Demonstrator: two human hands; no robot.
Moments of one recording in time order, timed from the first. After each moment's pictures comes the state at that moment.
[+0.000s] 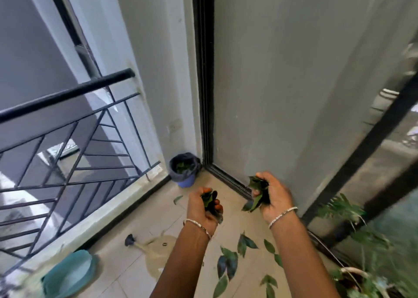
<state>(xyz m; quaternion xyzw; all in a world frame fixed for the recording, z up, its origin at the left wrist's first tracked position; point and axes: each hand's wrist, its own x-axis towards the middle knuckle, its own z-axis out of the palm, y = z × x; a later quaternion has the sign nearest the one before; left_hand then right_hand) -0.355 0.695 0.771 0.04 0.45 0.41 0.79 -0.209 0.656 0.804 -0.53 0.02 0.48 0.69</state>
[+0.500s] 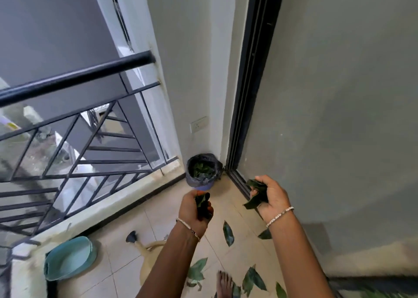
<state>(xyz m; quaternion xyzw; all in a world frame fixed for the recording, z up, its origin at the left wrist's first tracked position) -0.326 0.971 0.722 -0.05 0.53 0.46 0.72 -0.151 0.983 0.742 -0.58 0.04 0.59 0.57</state>
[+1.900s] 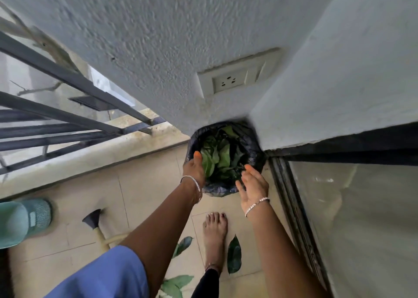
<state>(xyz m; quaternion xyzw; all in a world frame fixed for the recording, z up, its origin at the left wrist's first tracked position) -0.355 1.435 0.121 -0.04 0.78 0.32 0.54 -0.209 1.449 0.158 -0.71 0.03 0.63 0.32</state>
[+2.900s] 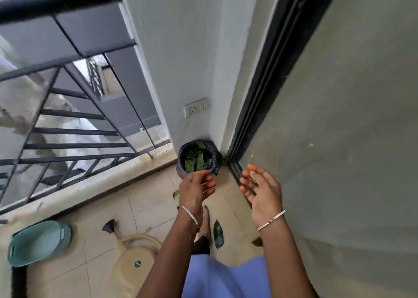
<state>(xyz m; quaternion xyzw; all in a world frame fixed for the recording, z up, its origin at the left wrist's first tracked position) -0.267 1.174 0.591 0.11 0.63 0.48 0.60 -0.126 1.176 0.611 -0.61 -0.14 0.58 0.52</state>
